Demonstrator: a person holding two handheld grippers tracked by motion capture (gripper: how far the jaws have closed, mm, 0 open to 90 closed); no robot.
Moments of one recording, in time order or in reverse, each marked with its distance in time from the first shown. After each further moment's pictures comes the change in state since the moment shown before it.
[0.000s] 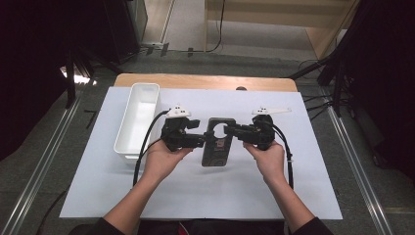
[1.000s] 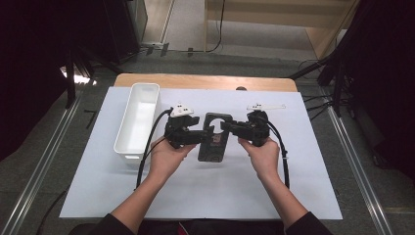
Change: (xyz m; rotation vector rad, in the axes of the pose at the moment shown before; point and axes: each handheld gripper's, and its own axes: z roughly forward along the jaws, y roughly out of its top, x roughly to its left) left arm 0.000 0.002 0.012 -0.017 0.102 -0.015; right arm 0.005 0.010 0.013 0.001 -0.065 0.051
